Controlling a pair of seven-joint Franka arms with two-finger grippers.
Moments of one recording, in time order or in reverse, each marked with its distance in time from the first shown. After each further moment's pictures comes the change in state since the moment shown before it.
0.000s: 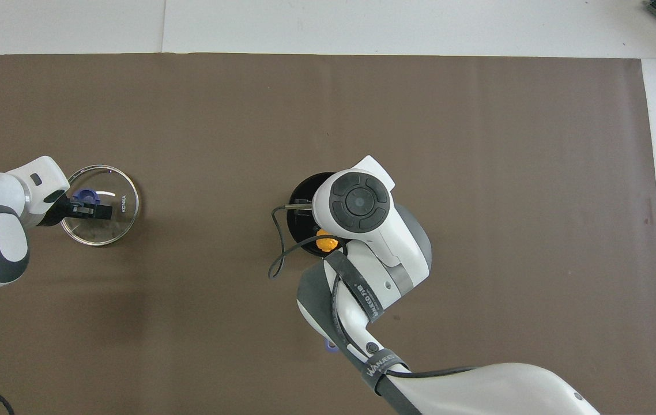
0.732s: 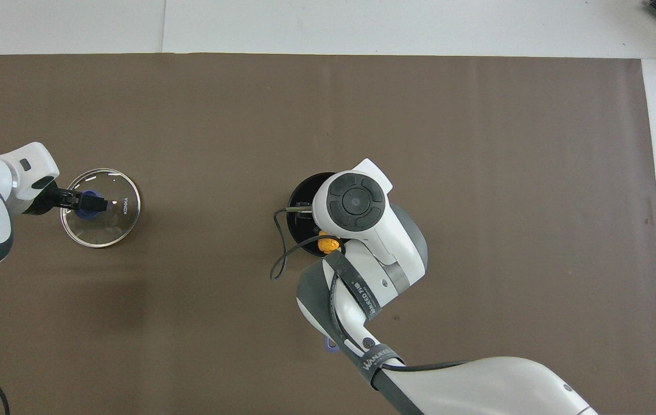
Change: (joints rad) left arm 0.014 0.027 0.000 0.127 0.049 -0.117 0.007; right arm 0.000 0.022 0.000 -0.004 -0.002 0.000 -0.007
